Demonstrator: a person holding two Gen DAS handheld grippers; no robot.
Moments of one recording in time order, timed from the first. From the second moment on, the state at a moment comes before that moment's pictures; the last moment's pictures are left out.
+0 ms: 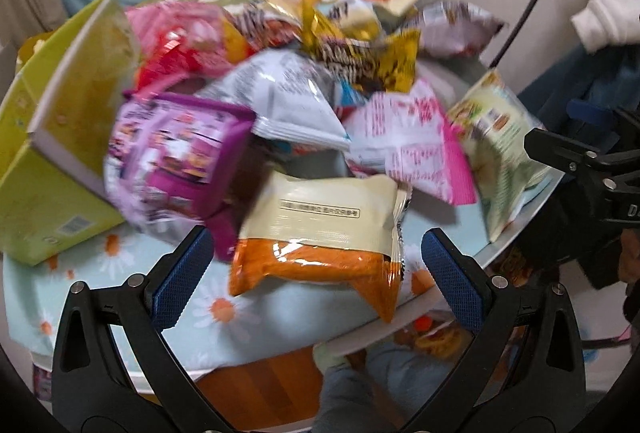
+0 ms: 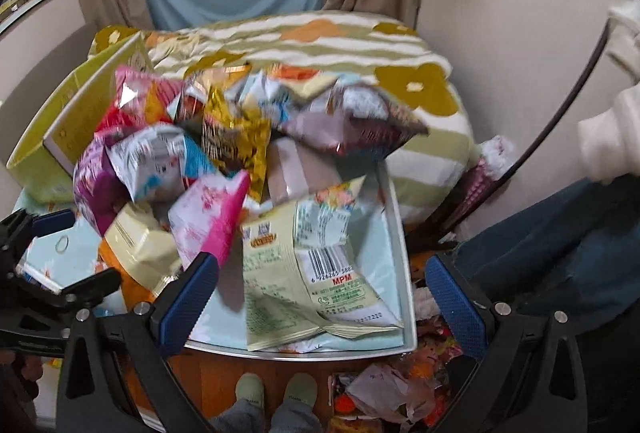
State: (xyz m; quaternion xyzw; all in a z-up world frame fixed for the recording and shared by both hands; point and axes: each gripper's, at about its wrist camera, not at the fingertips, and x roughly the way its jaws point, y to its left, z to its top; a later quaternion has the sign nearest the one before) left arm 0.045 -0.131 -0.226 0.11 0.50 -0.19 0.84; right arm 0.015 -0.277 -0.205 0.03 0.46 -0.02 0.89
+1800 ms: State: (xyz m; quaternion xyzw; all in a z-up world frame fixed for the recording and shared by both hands) left arm 0.040 -0.161 -0.179 0.16 0.49 -0.16 0.84; right arm 0.038 -0.282 -0.211 0.03 0.47 0.03 0.88
